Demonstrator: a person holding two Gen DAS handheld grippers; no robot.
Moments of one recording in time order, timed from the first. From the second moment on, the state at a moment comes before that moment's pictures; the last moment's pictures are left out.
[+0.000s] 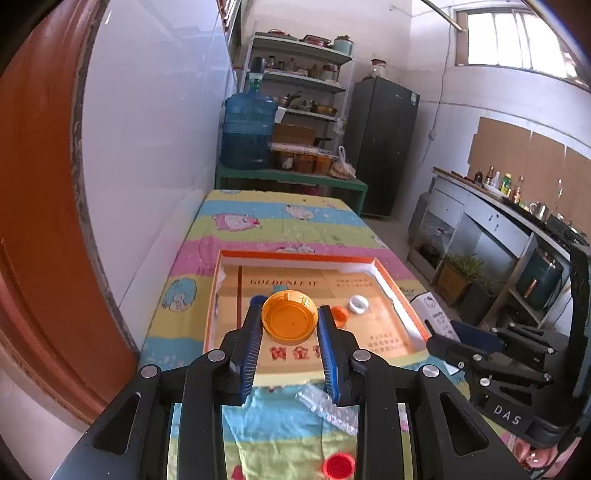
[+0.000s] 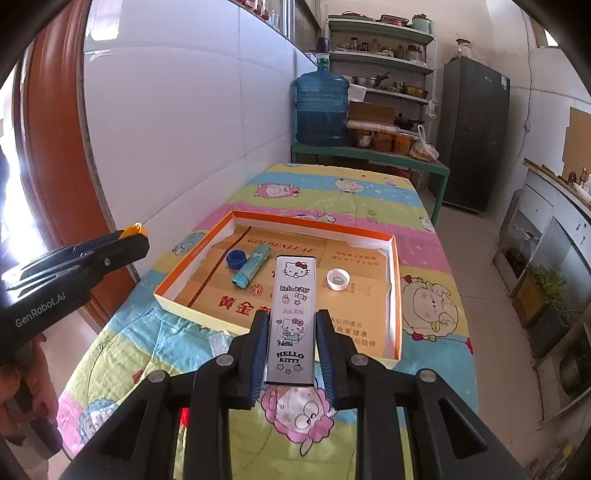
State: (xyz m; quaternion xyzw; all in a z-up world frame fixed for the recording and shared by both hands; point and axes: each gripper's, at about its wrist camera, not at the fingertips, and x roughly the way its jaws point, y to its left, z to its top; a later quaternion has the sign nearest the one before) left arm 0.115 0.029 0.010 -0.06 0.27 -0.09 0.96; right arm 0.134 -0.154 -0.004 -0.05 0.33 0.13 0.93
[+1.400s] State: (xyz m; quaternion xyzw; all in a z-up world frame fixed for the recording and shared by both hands) left arm 0.240 -0.034 -0.058 -0.05 0.35 -0.13 0.93; right arm 0.238 -0.192 -0.066 0.01 0.40 0.08 0.91
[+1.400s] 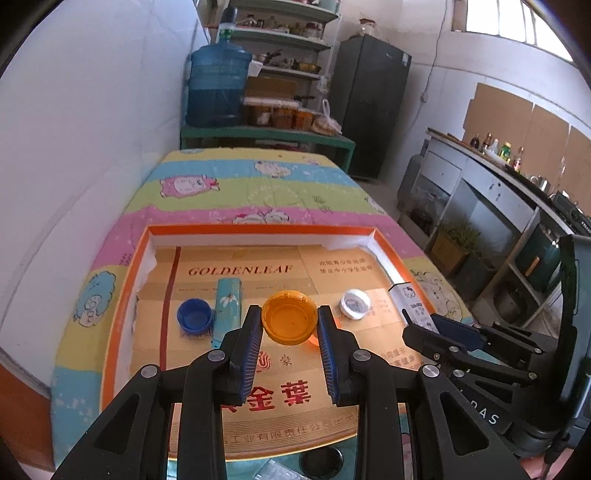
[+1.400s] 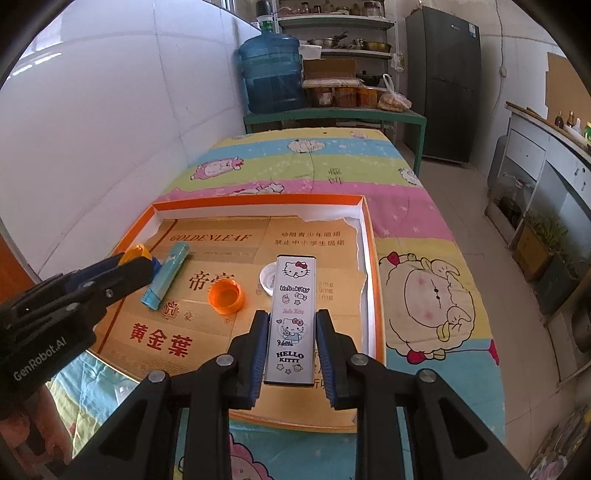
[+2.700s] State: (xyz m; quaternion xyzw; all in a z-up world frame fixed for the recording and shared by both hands) left arm 0.261 -0.055 -0.109 0.00 0.41 -0.13 0.90; right arm 0.255 -0.188 -0.103 -0.02 0.43 0.06 0.90
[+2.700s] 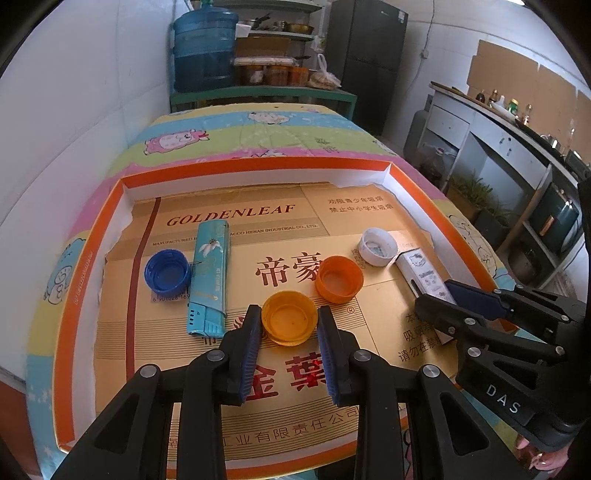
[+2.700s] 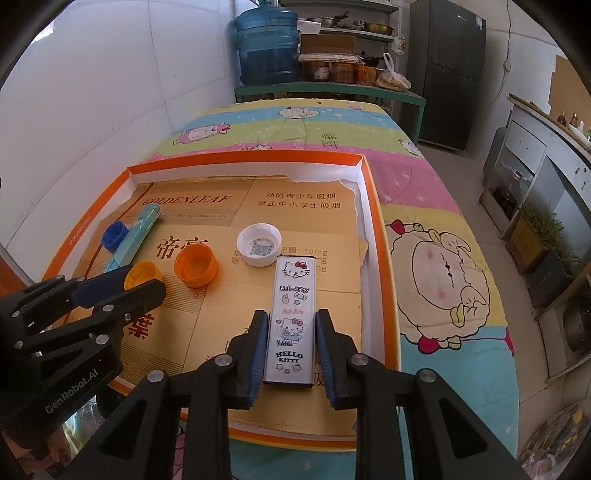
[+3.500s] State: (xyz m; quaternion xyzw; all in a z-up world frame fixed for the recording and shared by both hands) left arm 0.238 -0.050 -0.082 -0.01 0.37 -0.14 0.92; right arm 0.236 -0.192 -0.078 -0.01 0.41 0.05 0.91
